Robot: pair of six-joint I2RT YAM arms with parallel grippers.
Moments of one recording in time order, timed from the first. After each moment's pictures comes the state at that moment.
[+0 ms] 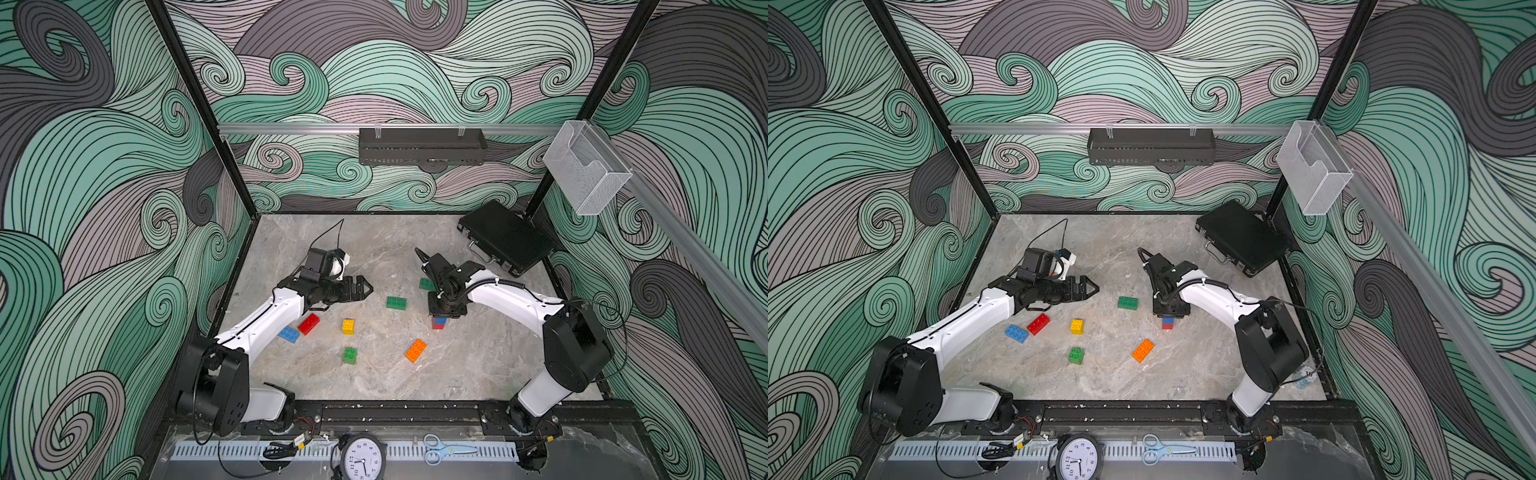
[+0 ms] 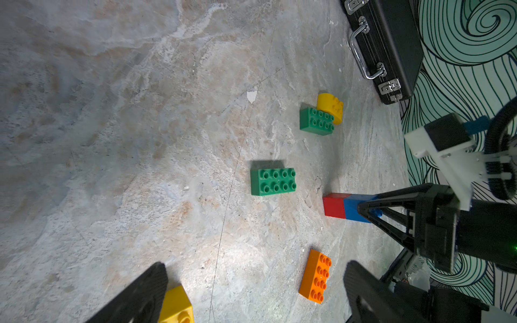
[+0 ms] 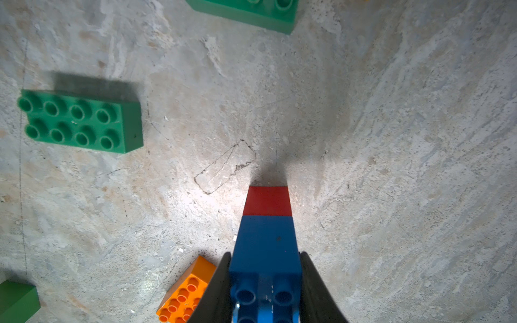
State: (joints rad) left arm -0.34 1.35 0.87 -0.41 0.43 -0.41; right arm 0.63 1.67 1.15 -0.94 0.05 0.59
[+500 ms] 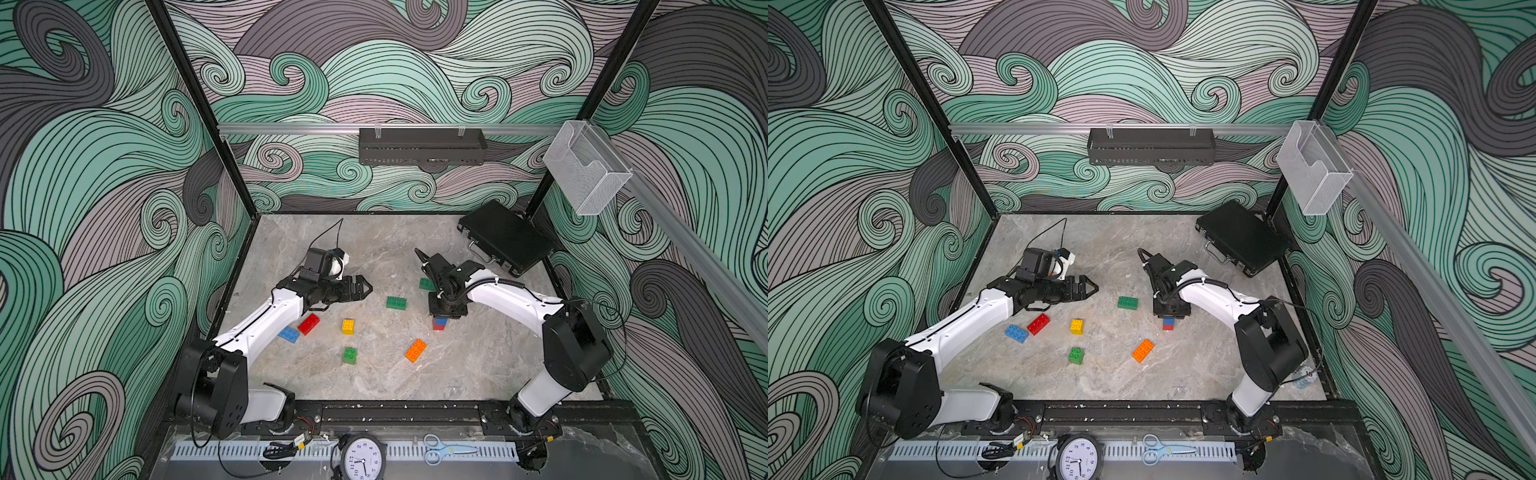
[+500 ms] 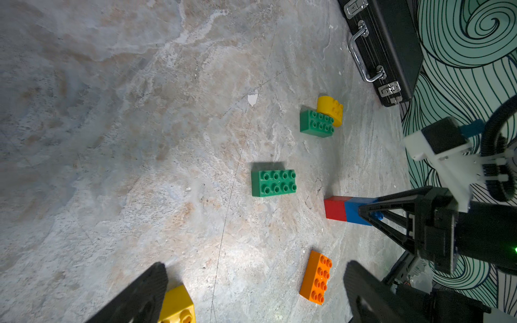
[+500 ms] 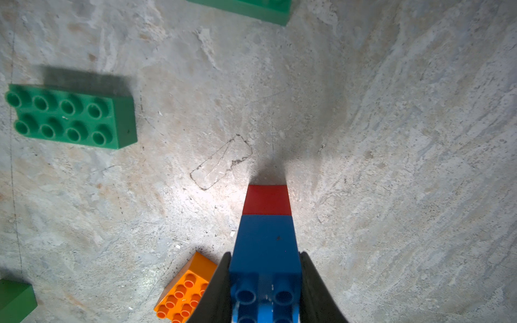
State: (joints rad) left arm -0.34 1.34 0.87 -0.42 0.42 -0.41; right arm 0.63 1.66 1.17 -0.97 0.05 0.60
